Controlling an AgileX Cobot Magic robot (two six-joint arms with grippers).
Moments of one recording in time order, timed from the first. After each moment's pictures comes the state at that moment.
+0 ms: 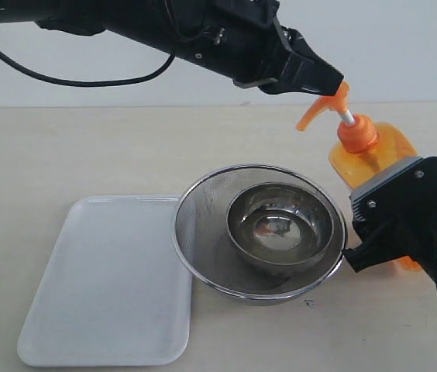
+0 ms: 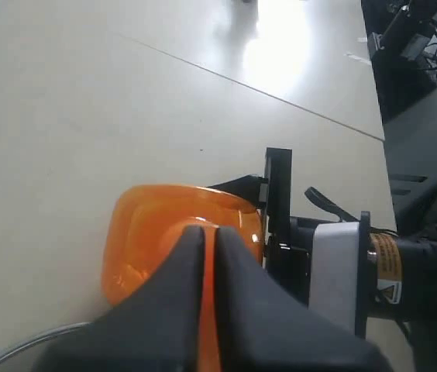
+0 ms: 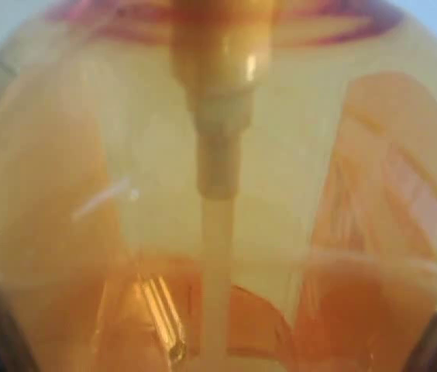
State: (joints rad) left arm -0.58 1.91 -1.58 -1.19 0.85 1.21; right arm 0.55 1.66 -0.26 0.46 -1.07 -0.70
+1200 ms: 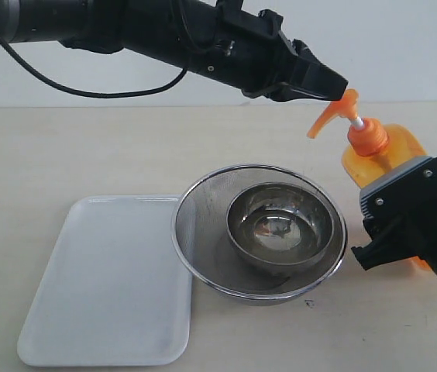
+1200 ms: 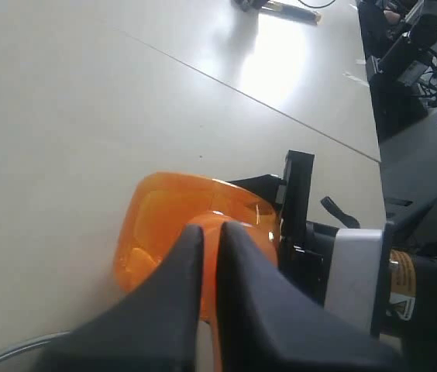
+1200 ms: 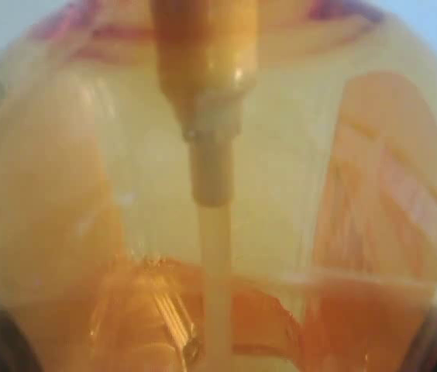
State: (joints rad) left arm -0.58 1.98 -1.60 -1.25 0.85 1.20; right arm 0.54 1.66 -0.26 0.50 -1.08 -0.72
